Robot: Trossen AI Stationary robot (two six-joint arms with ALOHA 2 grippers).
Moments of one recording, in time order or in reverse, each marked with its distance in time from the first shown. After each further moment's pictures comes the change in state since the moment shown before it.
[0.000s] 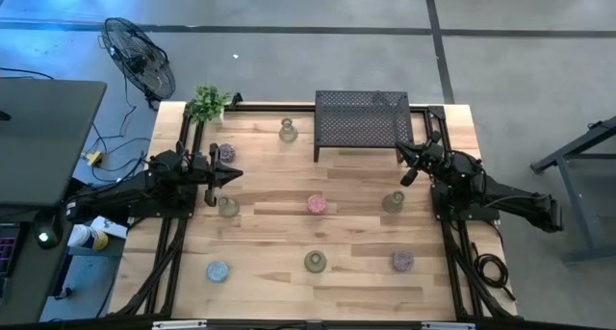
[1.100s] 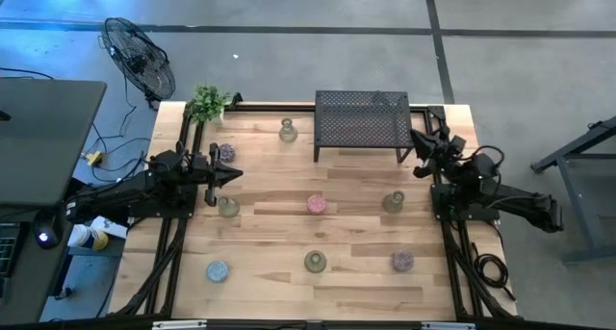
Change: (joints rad) left arm 0.000 0.000 0.000 0.002 -0.008 0.000; right arm 0.000 0.000 0.009 0.374 -0.008 0.211
